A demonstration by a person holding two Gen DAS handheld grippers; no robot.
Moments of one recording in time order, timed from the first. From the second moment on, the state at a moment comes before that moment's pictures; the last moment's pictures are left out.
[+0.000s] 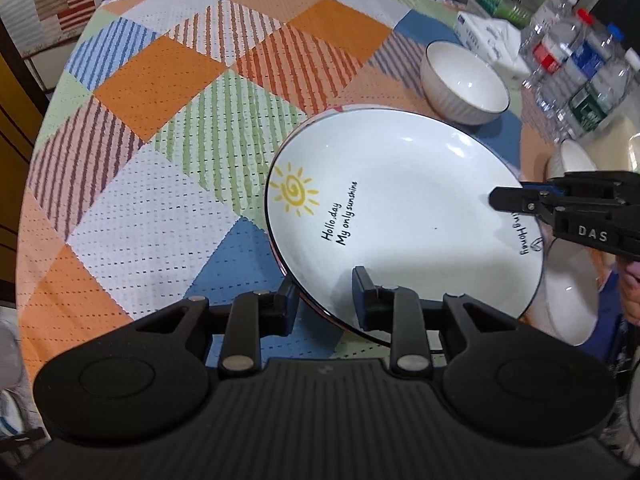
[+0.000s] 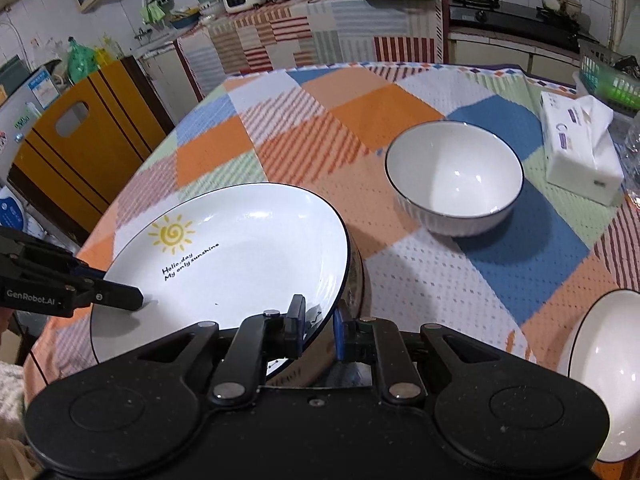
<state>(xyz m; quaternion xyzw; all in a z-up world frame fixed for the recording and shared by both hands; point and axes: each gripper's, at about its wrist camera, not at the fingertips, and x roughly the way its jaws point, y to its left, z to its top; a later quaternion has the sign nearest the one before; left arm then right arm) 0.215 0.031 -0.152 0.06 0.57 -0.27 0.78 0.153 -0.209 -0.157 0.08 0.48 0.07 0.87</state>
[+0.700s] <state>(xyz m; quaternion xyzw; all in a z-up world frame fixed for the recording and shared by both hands) 0.203 -0.002 -0.162 0.15 0.55 -0.19 0.80 0.141 -0.139 -0.174 -0.19 0.46 0.00 0.87</state>
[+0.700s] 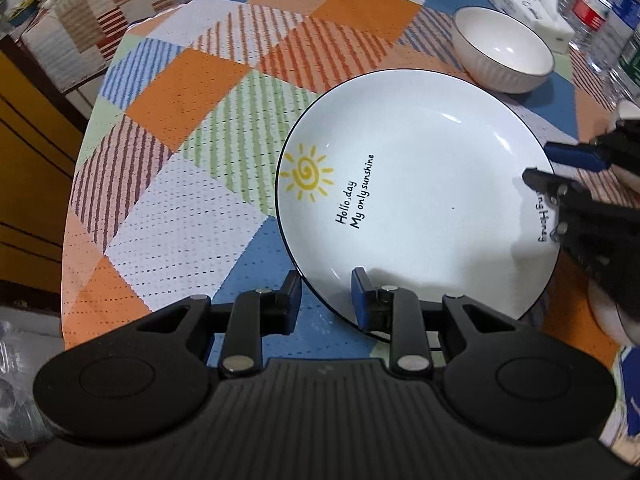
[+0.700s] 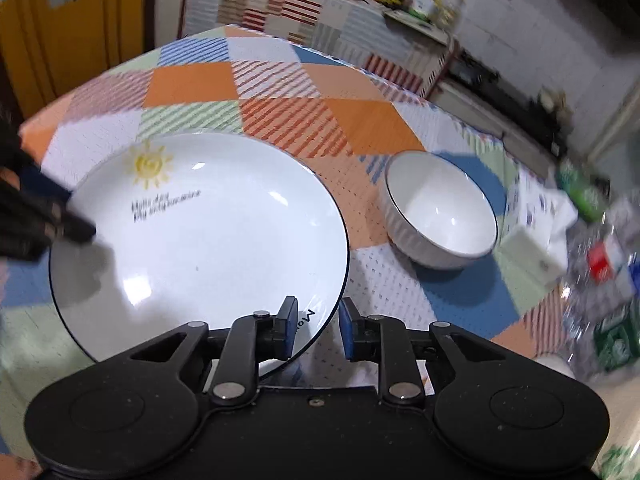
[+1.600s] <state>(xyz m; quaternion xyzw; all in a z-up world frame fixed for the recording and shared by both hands) 0.095 -0.067 -0.089 0.05 0.52 -0.27 0.81 -0.033 -0.236 -0.113 -0.03 0.37 0.15 0.92</state>
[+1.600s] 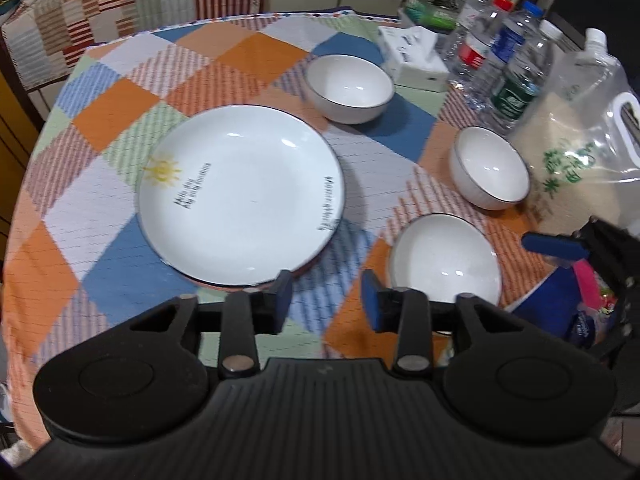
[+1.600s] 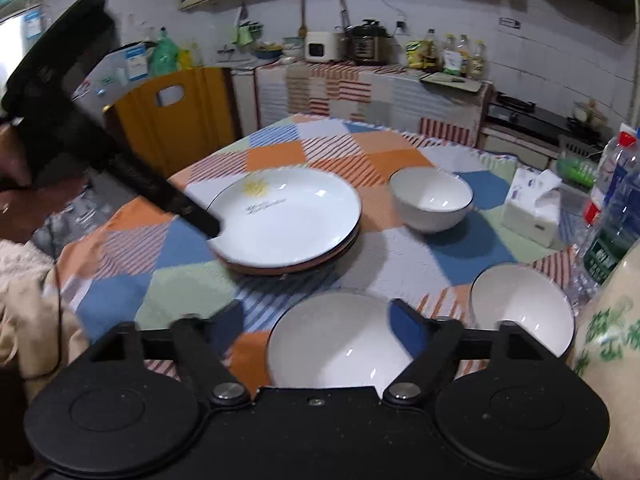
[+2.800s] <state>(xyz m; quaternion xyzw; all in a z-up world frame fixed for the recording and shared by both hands) 0.085 -0.133 -0.155 0.08 0.53 -0.32 0.78 -0.013 -0.231 -0.201 -0.03 0.43 0.05 0.90</state>
